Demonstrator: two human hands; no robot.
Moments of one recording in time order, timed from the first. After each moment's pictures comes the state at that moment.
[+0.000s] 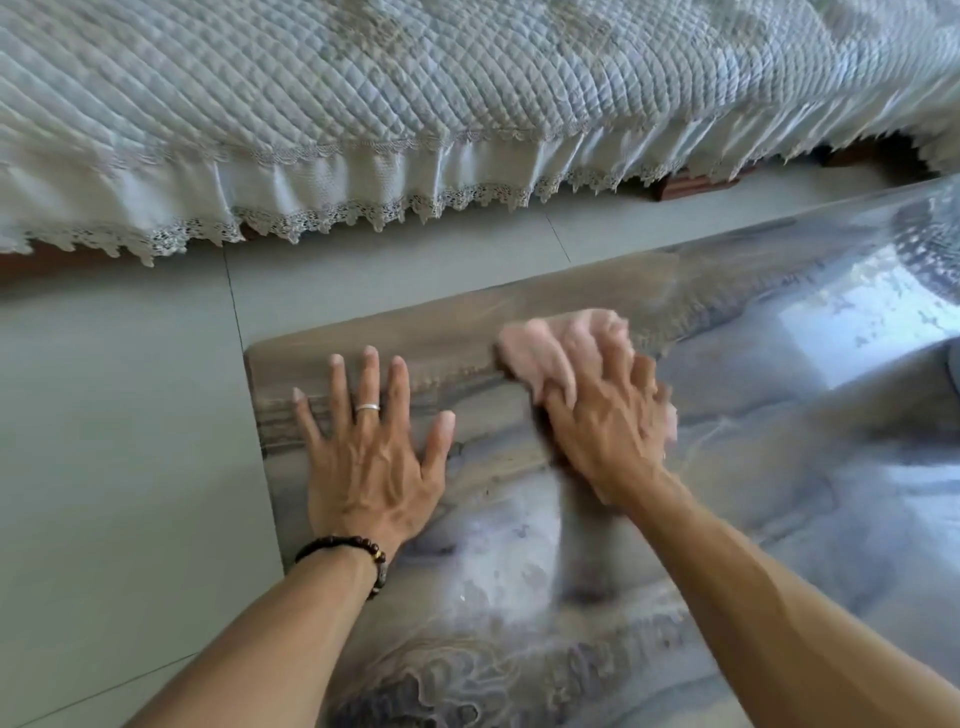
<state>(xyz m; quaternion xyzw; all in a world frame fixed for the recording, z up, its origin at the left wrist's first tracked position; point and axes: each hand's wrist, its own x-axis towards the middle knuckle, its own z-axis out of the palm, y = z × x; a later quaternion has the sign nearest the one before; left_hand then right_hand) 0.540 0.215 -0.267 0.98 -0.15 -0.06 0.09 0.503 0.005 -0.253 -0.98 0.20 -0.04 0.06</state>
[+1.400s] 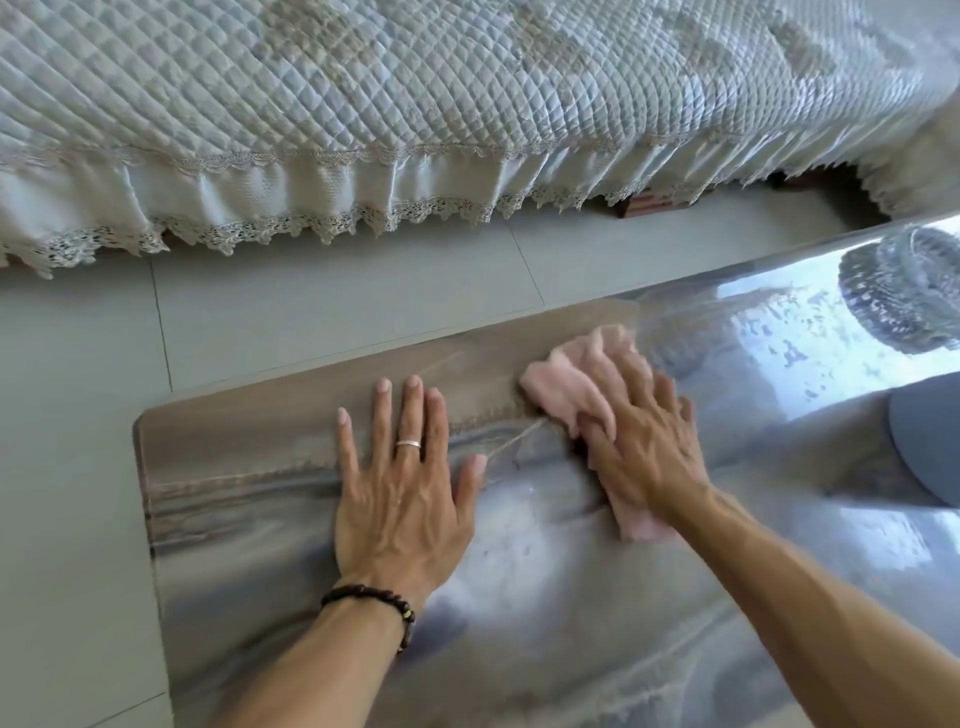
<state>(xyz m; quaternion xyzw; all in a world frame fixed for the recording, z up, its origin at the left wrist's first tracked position) 0.556 0.140 -0.269 0.96 -0.22 -0.07 0.12 0.514 -0.099 -0.239 -0.99 0.14 0.05 0.04</state>
